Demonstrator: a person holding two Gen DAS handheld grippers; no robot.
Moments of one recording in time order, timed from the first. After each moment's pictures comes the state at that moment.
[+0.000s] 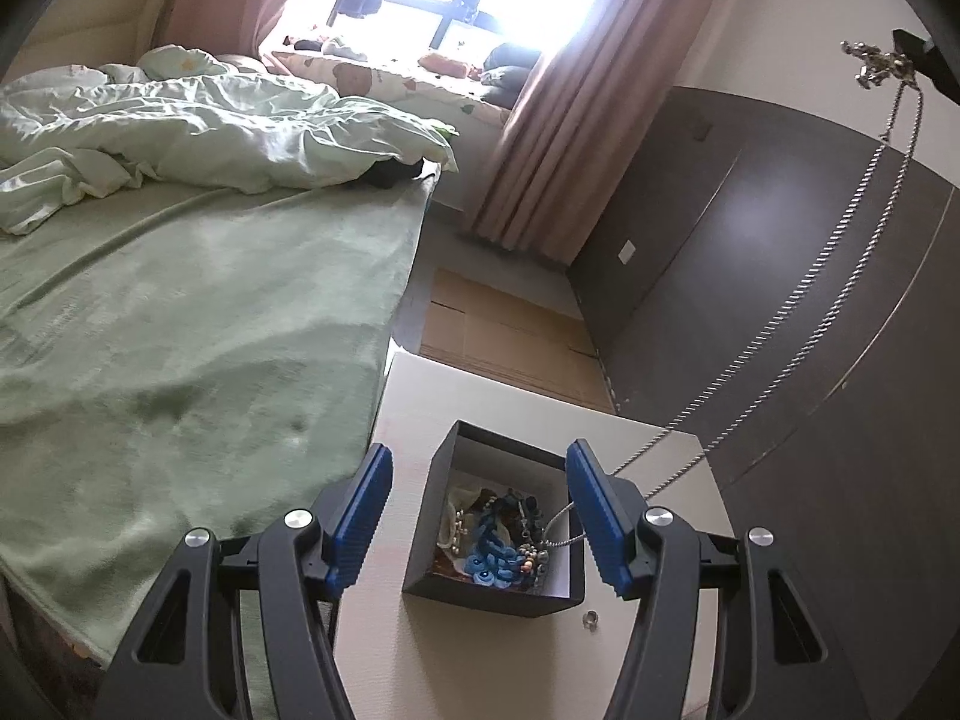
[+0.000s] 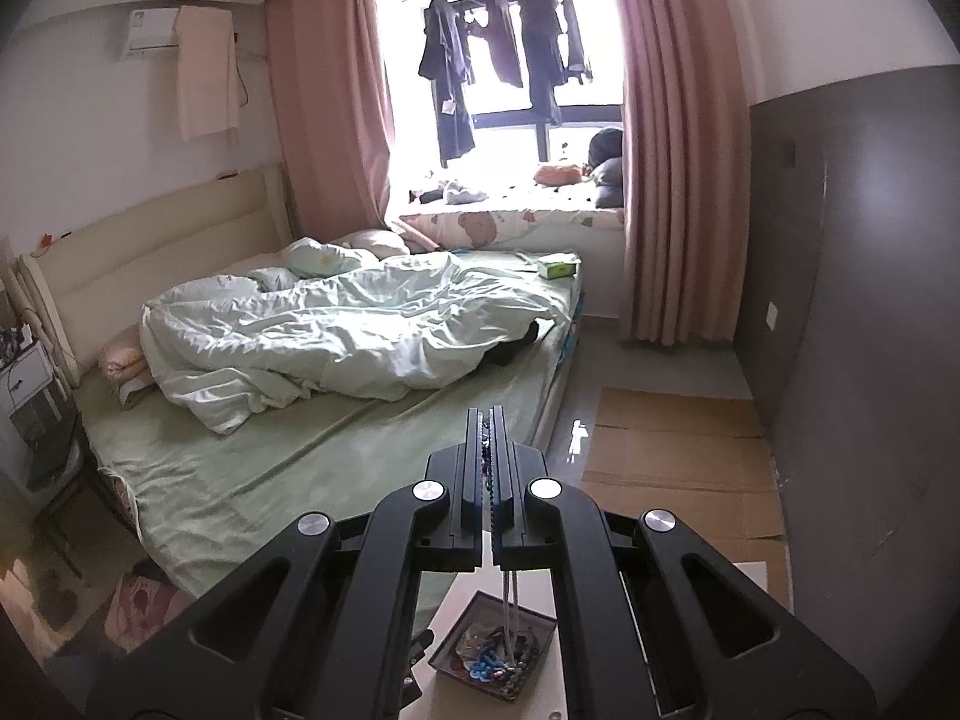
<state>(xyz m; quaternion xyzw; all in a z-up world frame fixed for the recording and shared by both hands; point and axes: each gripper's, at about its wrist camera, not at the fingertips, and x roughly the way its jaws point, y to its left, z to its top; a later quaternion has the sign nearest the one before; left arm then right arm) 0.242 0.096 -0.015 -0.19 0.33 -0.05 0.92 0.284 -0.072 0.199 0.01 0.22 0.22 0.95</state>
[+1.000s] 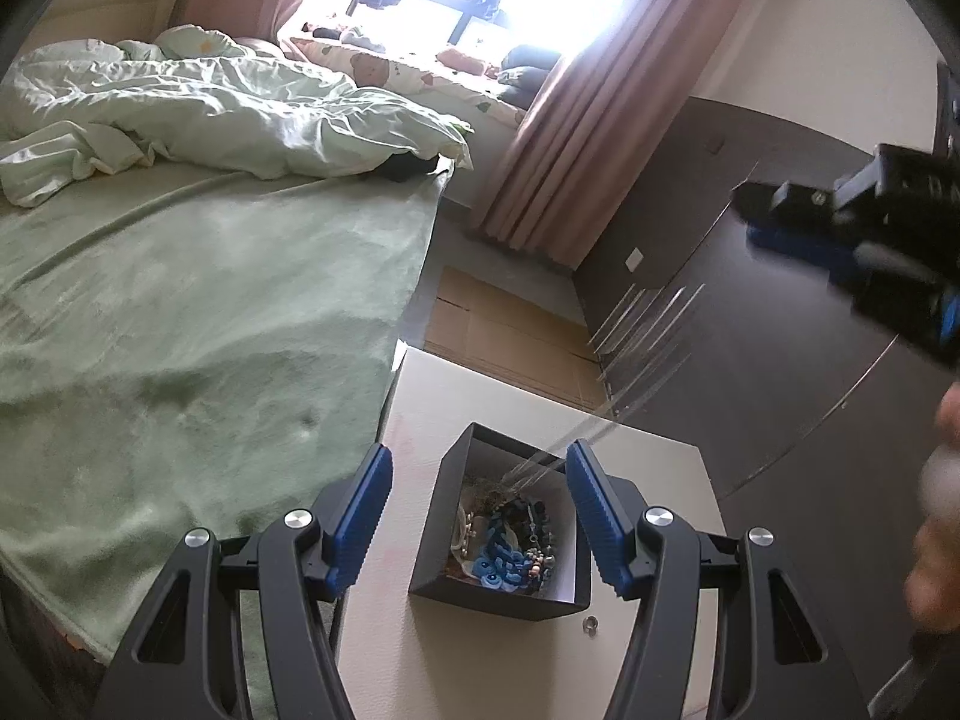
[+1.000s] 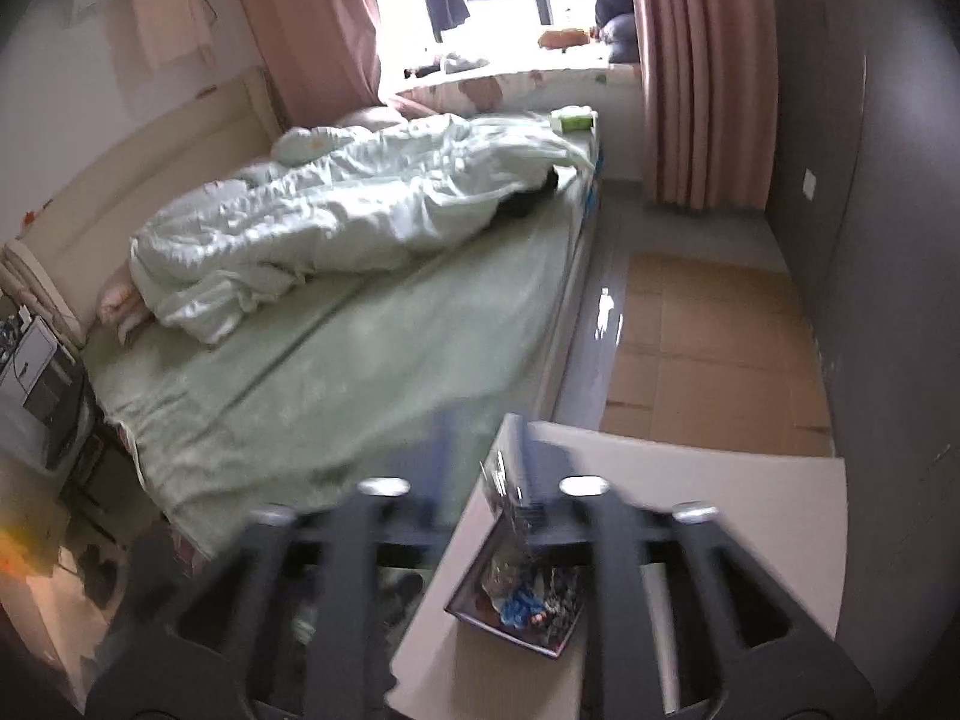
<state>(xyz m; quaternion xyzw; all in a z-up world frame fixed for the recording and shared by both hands) 0.245 0.110 -0.019 -0.22 0.34 -0.05 0.91 0.351 -0.038 0.088 0.01 0.38 0.24 0.89</state>
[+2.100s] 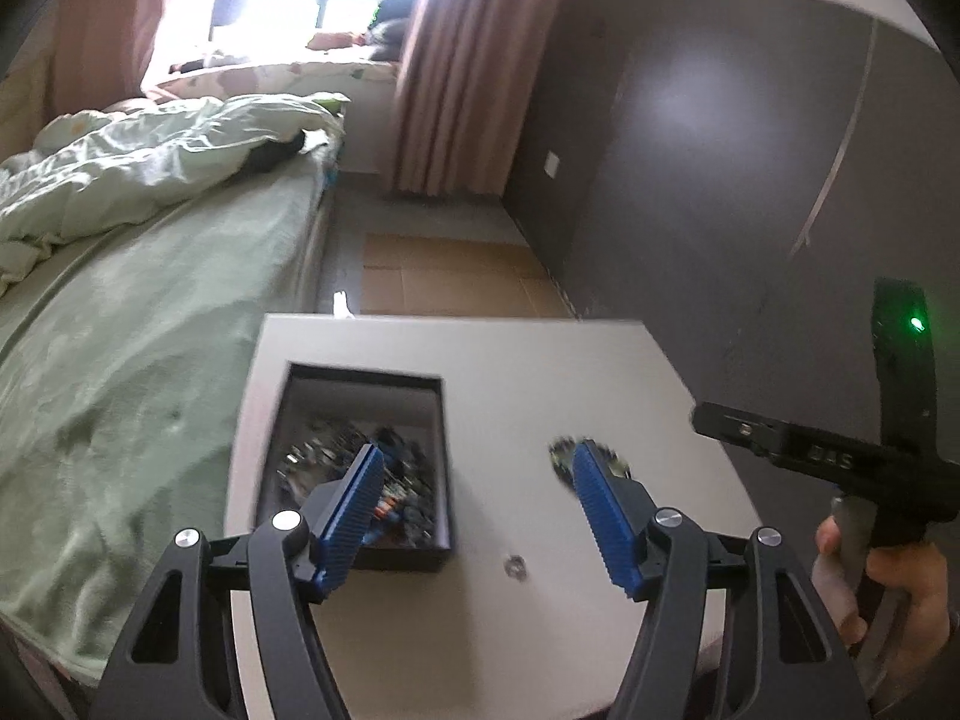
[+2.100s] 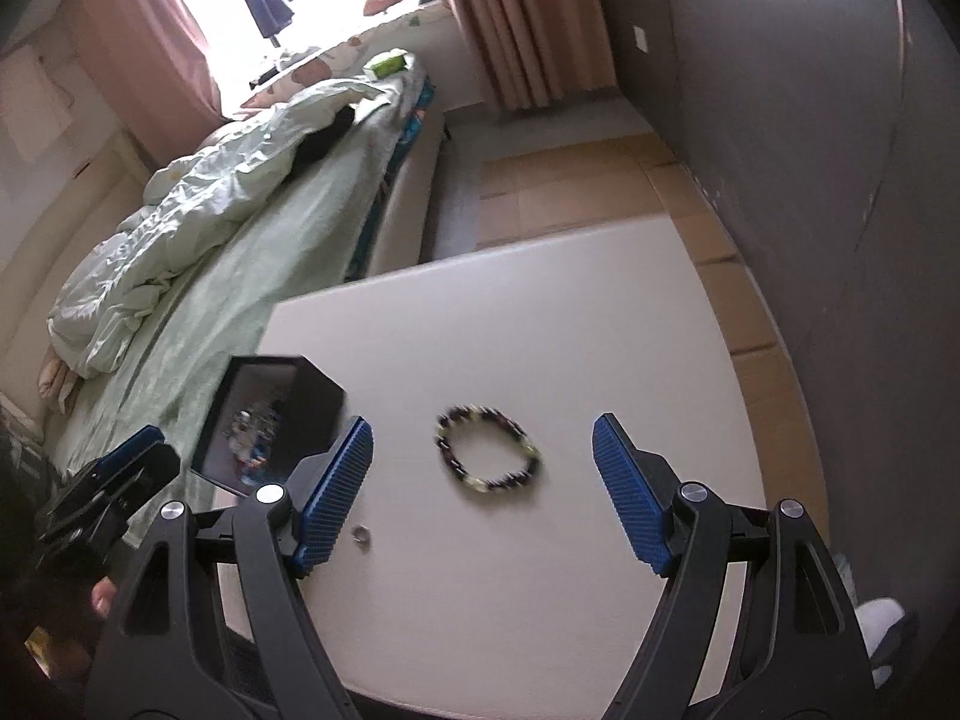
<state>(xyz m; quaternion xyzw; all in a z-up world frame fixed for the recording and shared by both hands) 0.247 -0.026 -0.038 -0.06 0.38 -0.14 0.91 0.310 -0.260 -0.070 0.13 0.45 0.11 0.88</state>
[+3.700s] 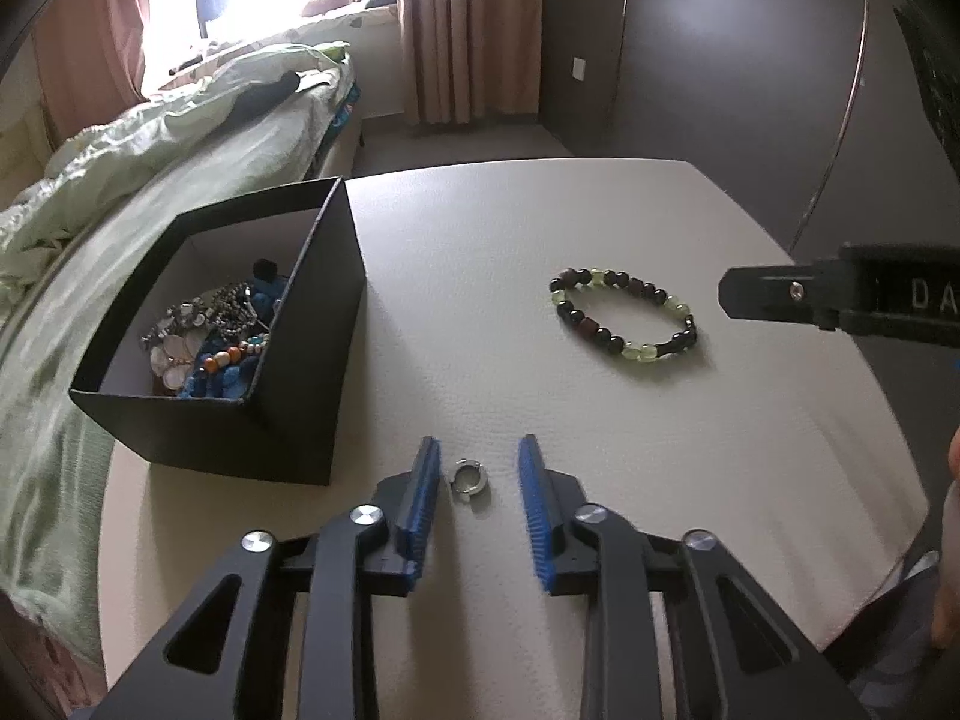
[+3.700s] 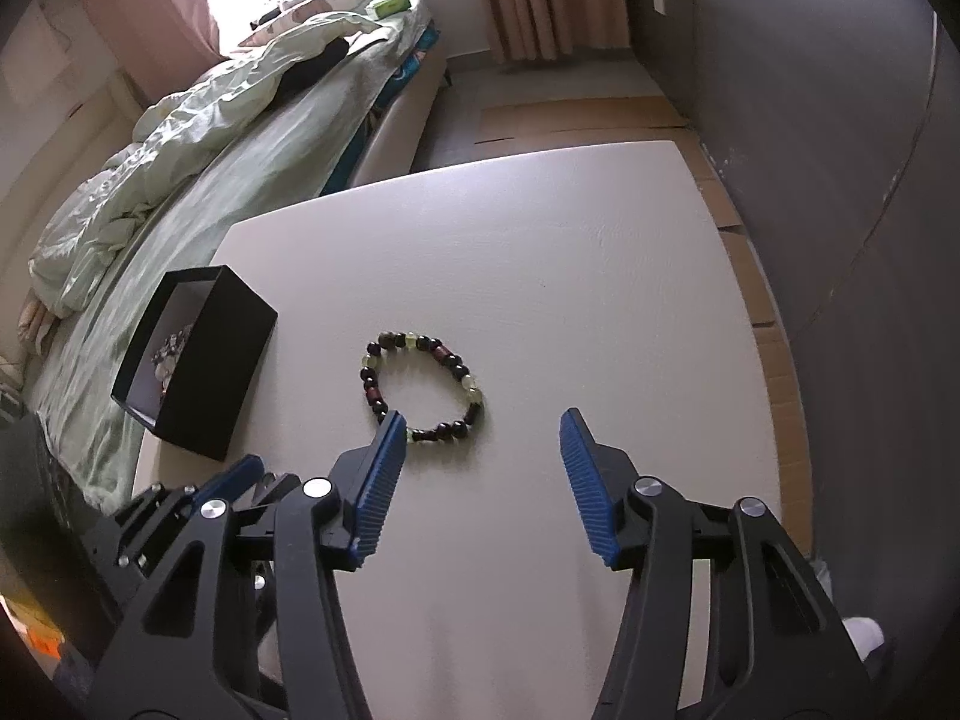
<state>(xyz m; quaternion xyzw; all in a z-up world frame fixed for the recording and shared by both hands) 0.257 -0.110 -0.158 0.04 0.44 -0.05 0.90 0.321 -0.259 -0.123 0.08 0.49 0.12 0.86</state>
